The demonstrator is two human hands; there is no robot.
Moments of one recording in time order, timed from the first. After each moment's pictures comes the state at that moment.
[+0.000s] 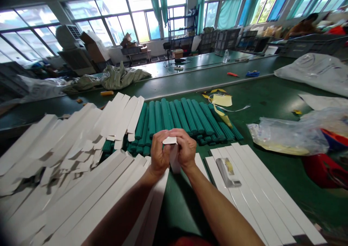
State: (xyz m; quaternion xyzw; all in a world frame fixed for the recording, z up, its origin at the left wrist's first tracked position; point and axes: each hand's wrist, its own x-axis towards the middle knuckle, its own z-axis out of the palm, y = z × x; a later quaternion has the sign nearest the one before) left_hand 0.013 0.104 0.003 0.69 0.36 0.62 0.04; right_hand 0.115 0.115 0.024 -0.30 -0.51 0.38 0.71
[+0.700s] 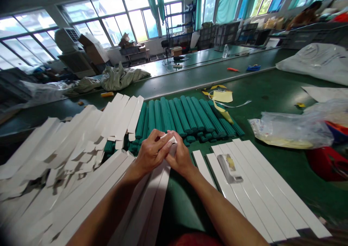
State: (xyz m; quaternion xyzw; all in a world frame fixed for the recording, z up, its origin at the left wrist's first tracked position) left_hand -0.017 0.092 0.065 0.84 0.39 0.37 -0.06; right_hand 0.119 0.097 -0.009 -0.41 -0.70 0.23 0.53
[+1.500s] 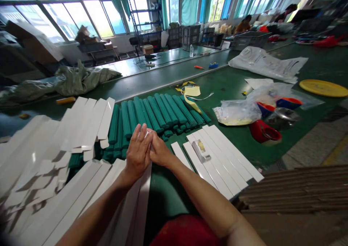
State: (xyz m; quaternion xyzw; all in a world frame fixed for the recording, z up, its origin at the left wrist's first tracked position) left_hand 0.015 0.089 0.021 0.82 0.31 0.45 -0.13; right_hand 0.136 0.102 -0.006 -0.36 -0.74 0.29 0.49
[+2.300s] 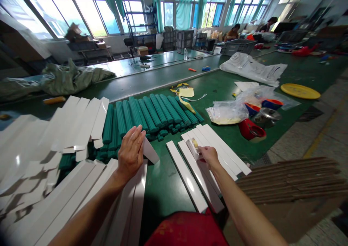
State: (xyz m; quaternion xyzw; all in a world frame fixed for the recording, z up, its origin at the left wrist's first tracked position) left_hand 0.004 0.081 0.023 0.82 0.31 0.46 -0.14; right_hand 0.315 0.038 -0.092 -0.79 -0.18 0.41 0.42
